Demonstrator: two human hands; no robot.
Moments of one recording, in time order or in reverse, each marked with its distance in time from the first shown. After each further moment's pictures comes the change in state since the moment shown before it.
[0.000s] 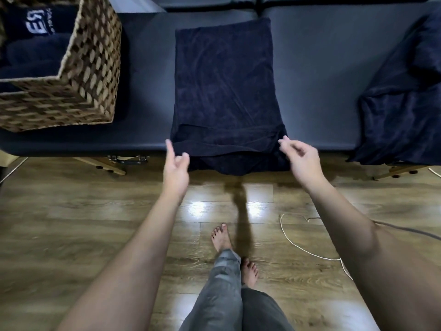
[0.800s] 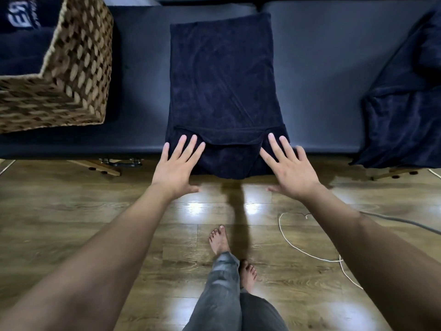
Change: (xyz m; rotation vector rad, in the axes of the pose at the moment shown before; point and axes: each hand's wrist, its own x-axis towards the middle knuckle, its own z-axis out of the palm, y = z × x) left_hand 0.054 -0.012 -0.012 1.774 -0.345 0.577; right_hand 0.022 0.040 -0.001 -1.693 -0.302 -0.557
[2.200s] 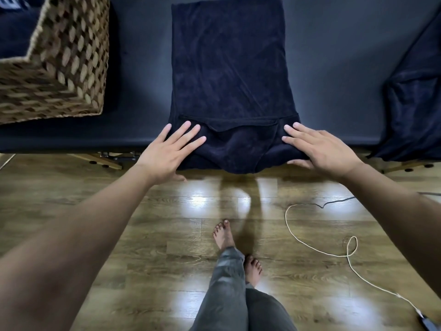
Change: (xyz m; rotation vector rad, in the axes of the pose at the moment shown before) left_hand 0.016 -0.060 0.012 0.201 0.108 0.285; right_hand 0.014 0.058 0.007 0.253 0.268 -0.250
